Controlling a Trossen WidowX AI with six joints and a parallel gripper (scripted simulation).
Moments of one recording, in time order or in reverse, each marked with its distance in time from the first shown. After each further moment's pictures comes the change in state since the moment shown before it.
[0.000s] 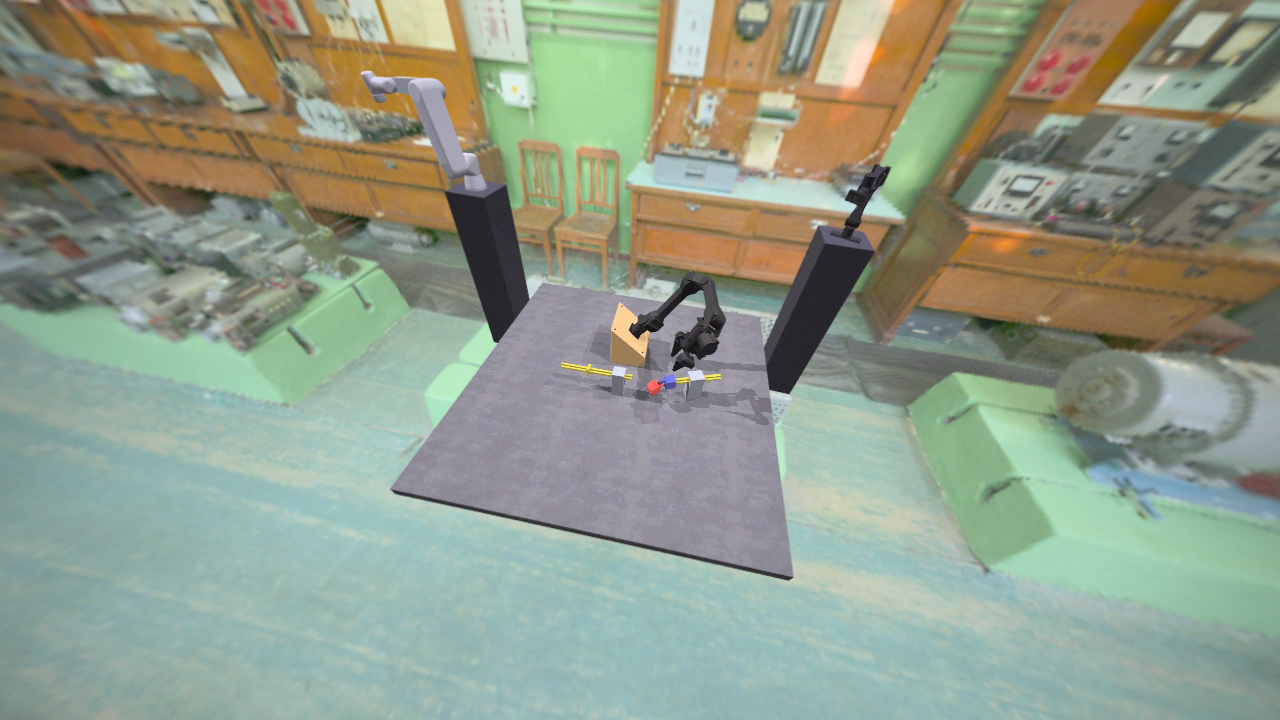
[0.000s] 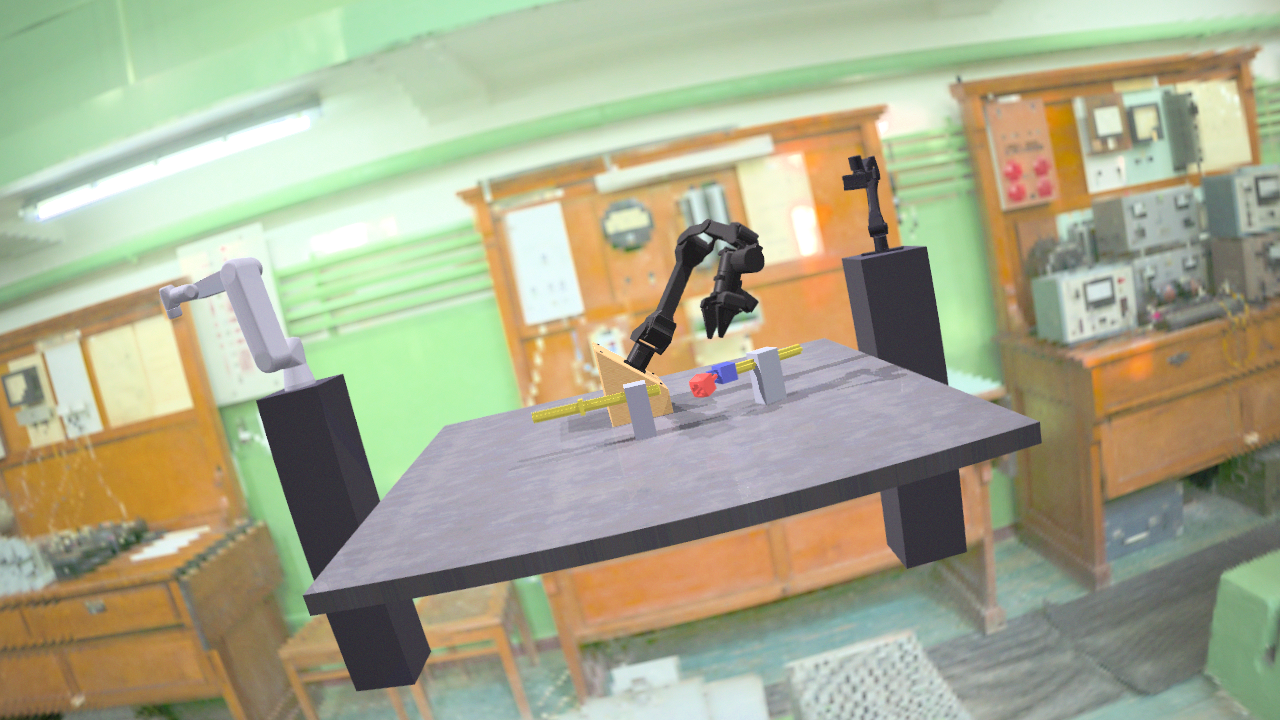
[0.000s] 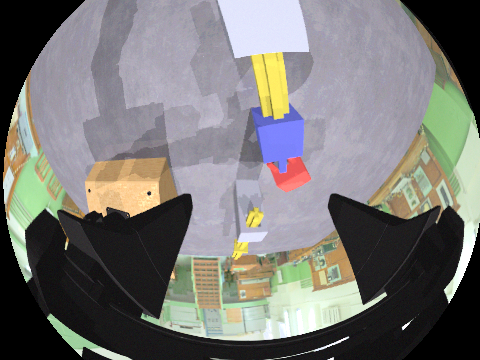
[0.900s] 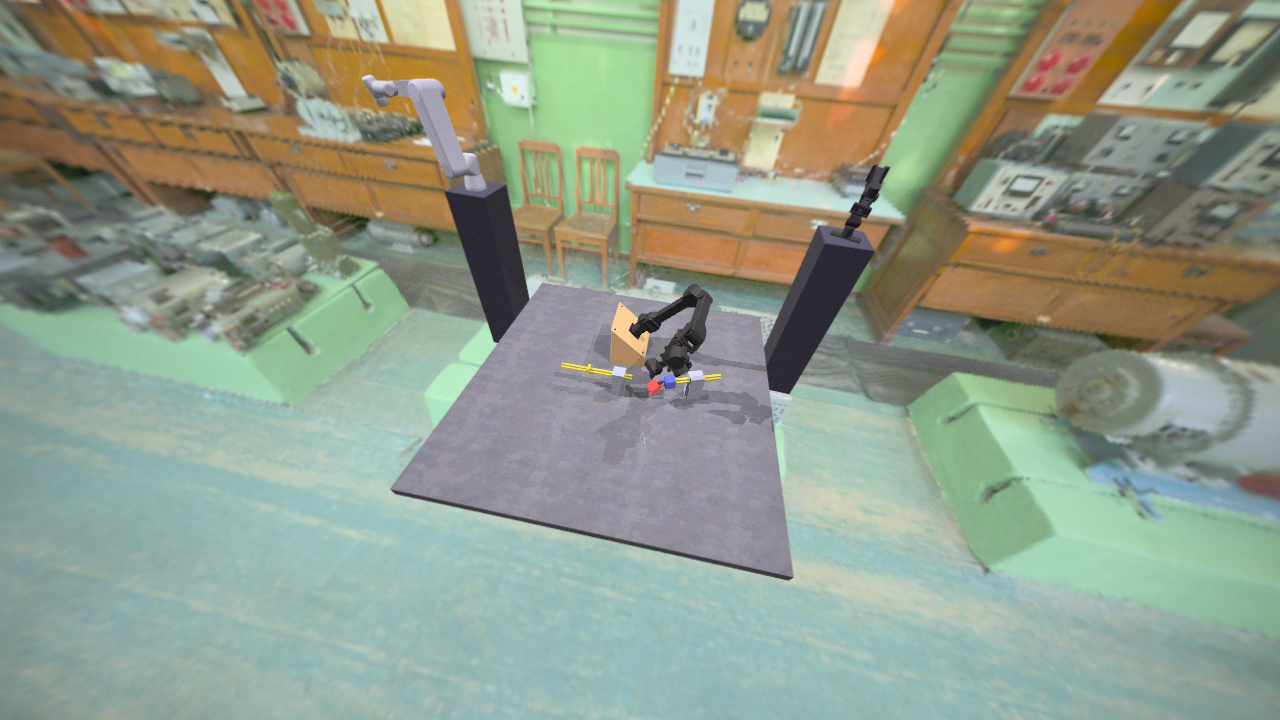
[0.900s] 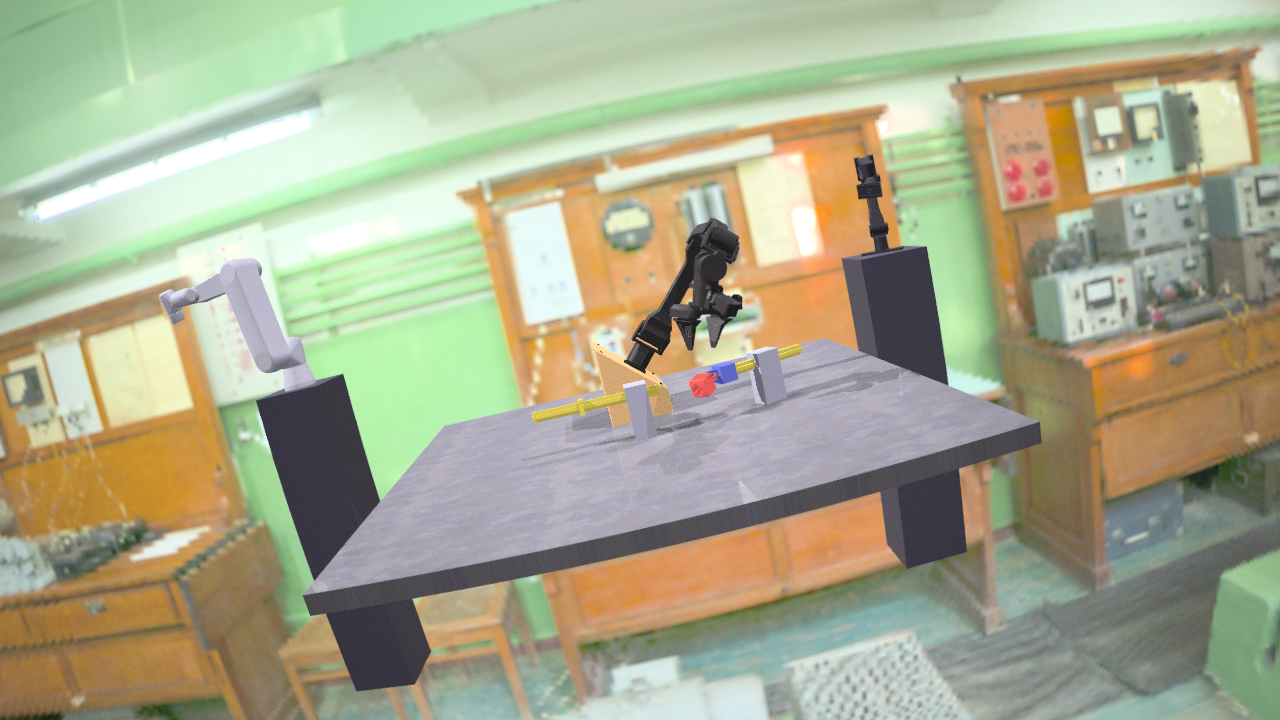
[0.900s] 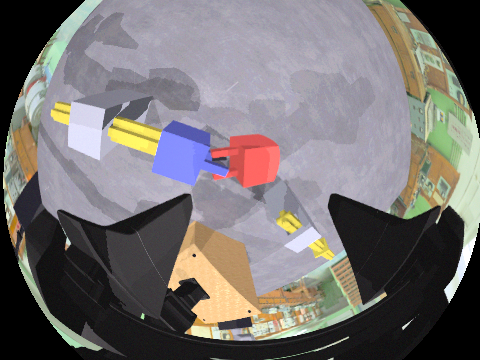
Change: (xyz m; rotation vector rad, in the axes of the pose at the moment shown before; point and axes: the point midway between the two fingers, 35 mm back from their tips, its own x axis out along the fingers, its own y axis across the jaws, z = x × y) arm 0.038 -0.063 -0.047 0.850 -0.126 0.226
